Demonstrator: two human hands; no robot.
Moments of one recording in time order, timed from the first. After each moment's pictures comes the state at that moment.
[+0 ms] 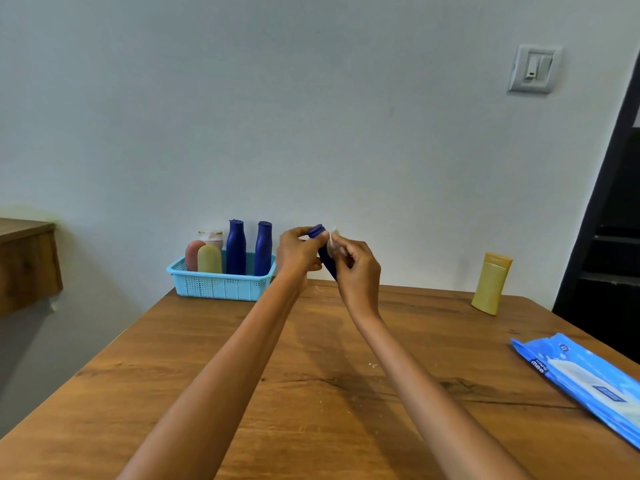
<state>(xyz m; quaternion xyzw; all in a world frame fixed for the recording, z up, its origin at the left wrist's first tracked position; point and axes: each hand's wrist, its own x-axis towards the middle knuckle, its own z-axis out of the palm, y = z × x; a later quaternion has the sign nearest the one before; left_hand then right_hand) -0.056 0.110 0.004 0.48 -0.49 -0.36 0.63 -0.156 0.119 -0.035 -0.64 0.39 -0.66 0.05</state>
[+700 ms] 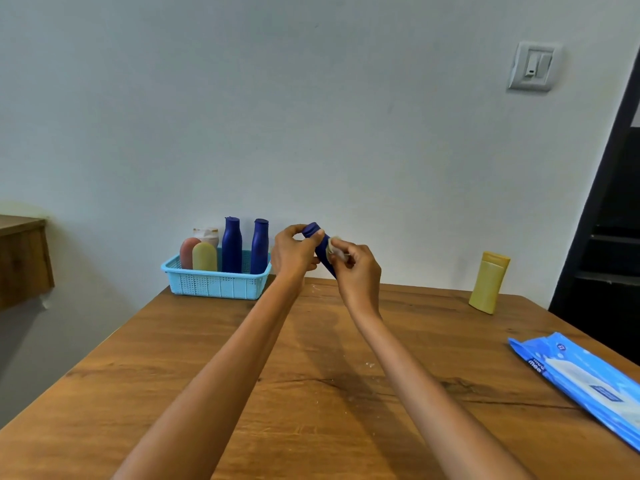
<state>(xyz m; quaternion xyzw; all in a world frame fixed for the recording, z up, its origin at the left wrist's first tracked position) -0.060 0.109 0.000 0.51 -0.46 -0.32 0.65 -0.159 0.121 -0.036 -0.62 0.44 -0.65 0.10</state>
